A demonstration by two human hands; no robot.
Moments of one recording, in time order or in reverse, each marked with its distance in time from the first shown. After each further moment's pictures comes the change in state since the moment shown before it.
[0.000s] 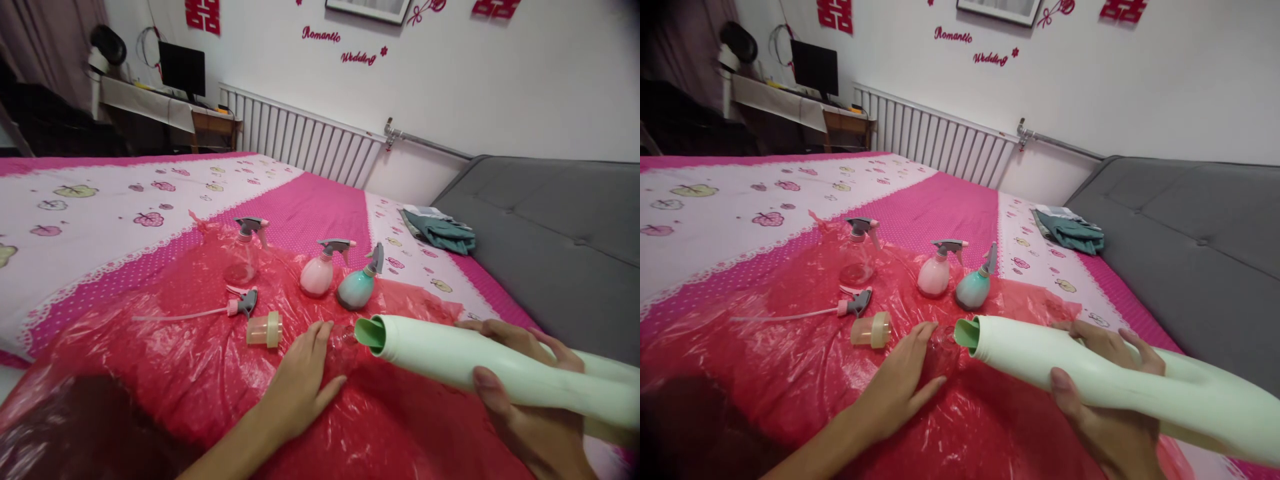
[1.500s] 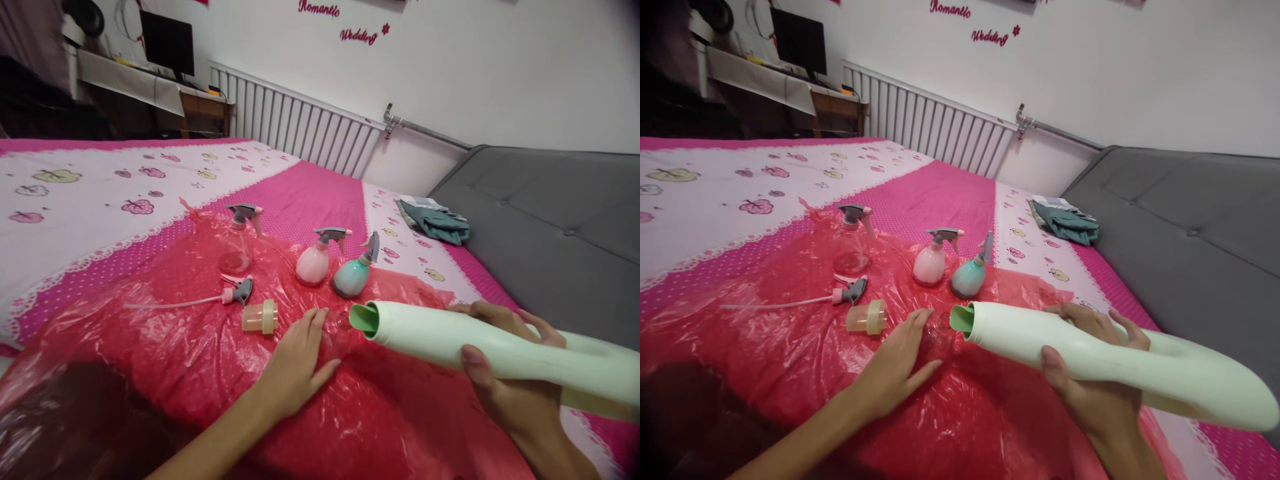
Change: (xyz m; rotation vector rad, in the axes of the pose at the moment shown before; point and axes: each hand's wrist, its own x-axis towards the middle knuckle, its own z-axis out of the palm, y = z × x) left_hand 0.005 0.002 0.000 -0.008 0.005 0.011; right_hand 0.003 0.000 -0.001 0.004 -0.037 0.059
